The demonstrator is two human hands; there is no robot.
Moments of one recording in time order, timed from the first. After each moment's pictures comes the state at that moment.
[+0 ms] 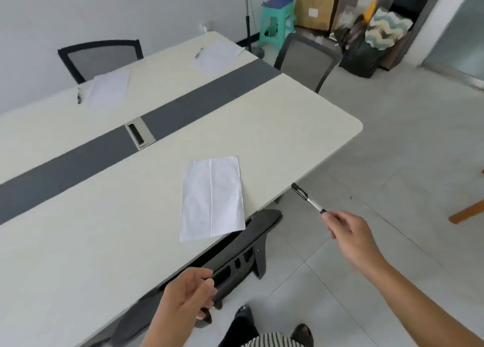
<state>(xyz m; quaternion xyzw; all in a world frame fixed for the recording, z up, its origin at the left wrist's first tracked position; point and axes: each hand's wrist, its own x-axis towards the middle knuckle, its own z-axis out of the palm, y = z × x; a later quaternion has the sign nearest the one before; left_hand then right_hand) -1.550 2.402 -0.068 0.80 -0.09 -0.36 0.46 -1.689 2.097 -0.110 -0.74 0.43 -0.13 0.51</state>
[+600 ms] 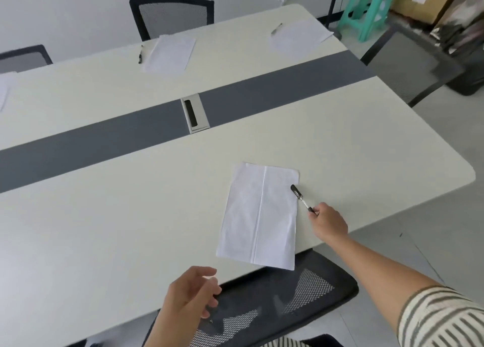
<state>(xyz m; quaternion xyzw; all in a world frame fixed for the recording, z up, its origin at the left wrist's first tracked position) -1.439 2.414 -0.097 0.80 0.05 -0.30 0.52 -1.425 2.070 -0.249 -0.86 0.40 0.12 0.28</state>
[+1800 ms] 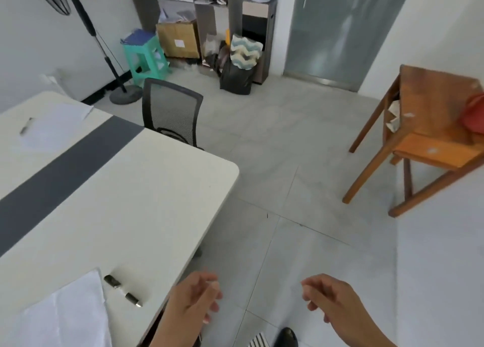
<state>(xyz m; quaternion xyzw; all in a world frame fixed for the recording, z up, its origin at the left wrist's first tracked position) -1.545 2.045 -0.085 0.72 -0.28 -0.48 0.43 -1.807 1.936 -0.107 -0.57 0.57 -0.12 0.58</state>
